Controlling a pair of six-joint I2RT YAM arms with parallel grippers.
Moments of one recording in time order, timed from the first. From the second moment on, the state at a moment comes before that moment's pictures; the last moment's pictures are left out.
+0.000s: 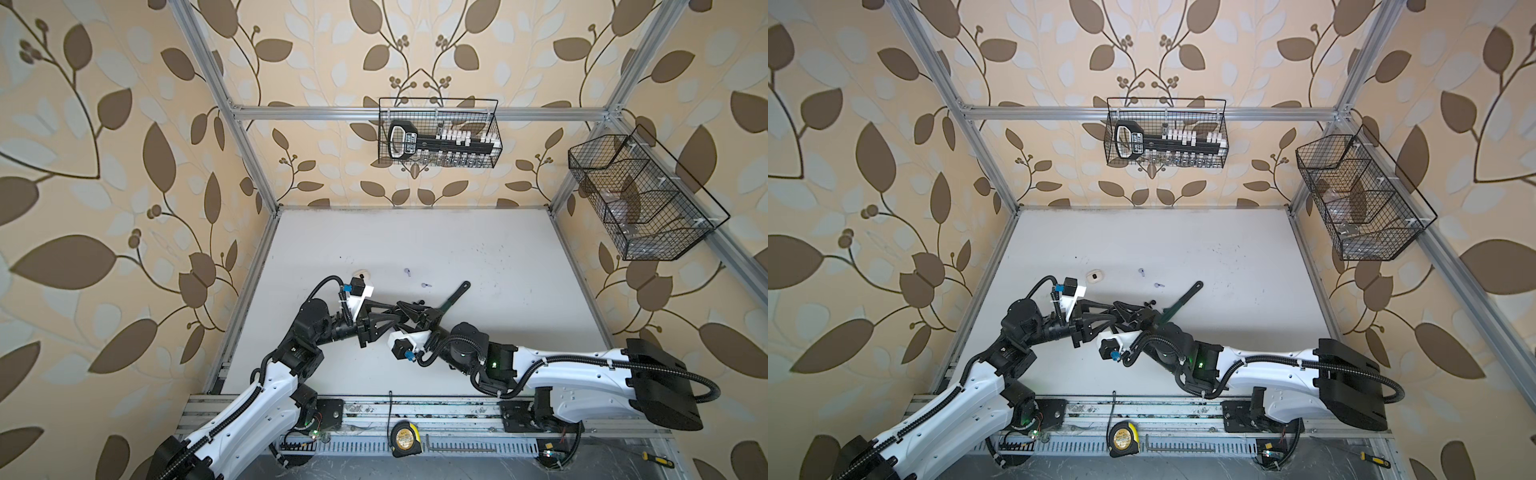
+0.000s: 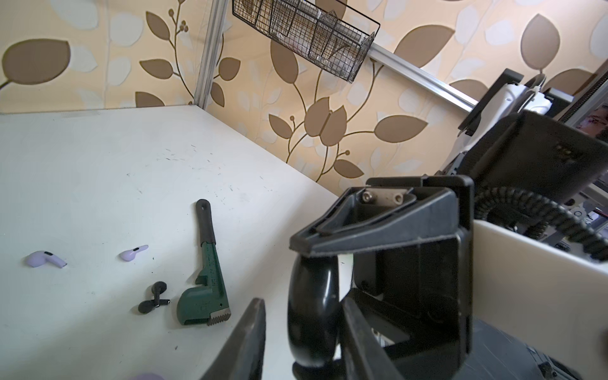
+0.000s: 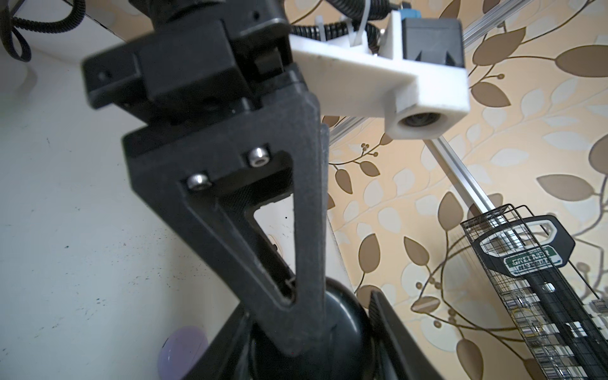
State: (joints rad) left arm -0.46 0.71 0.32 0.34 0.80 -0.38; right arm 1.24 1.26 0.60 0.55 0.38 -0.89
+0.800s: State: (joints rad) left arm -0.49 0.76 0.34 0.34 0.84 -0.38; right arm 1.22 1.24 0.60 0.51 0.35 -0.92
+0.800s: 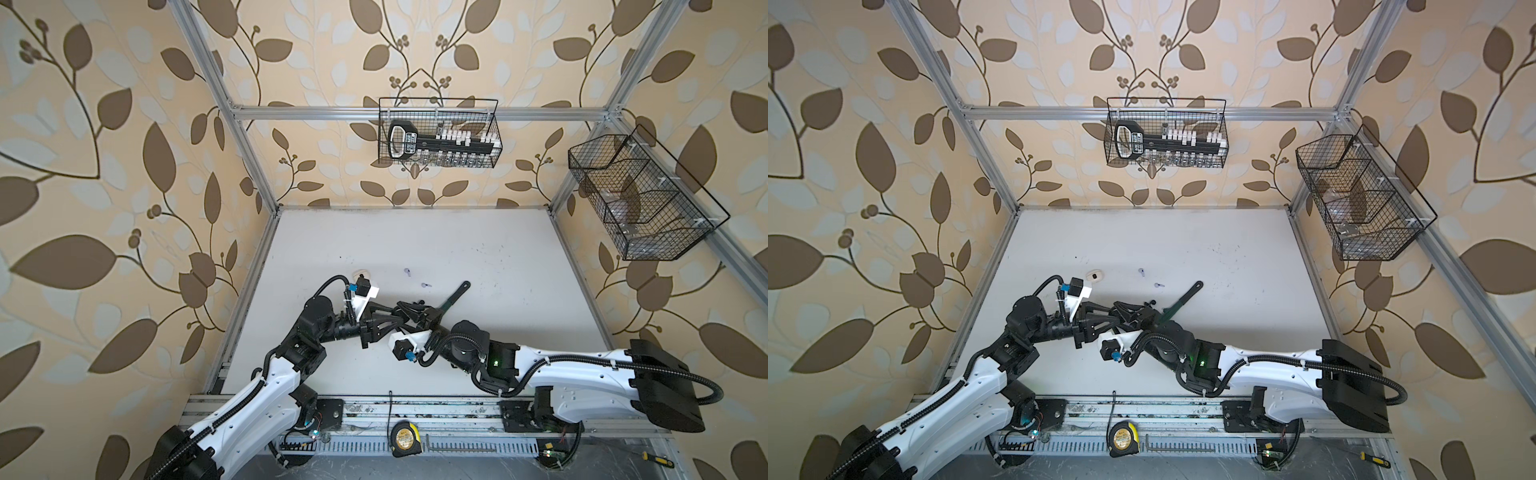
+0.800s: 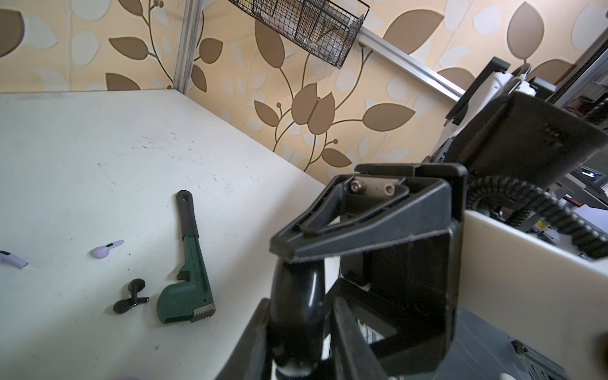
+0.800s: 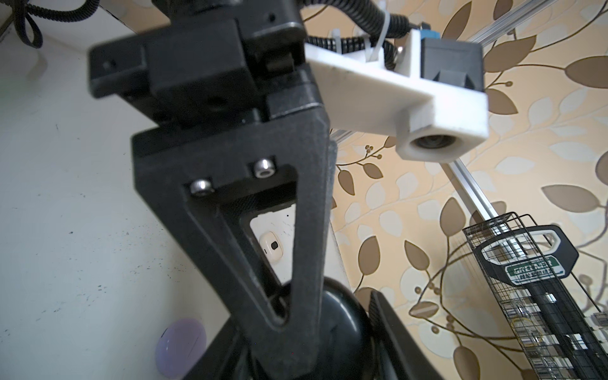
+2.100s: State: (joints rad) left arm -0.55 0.58 0.20 0.36 0.73 -0.08; right arm 1.25 0.89 0.46 0.45 0.23 -0.56
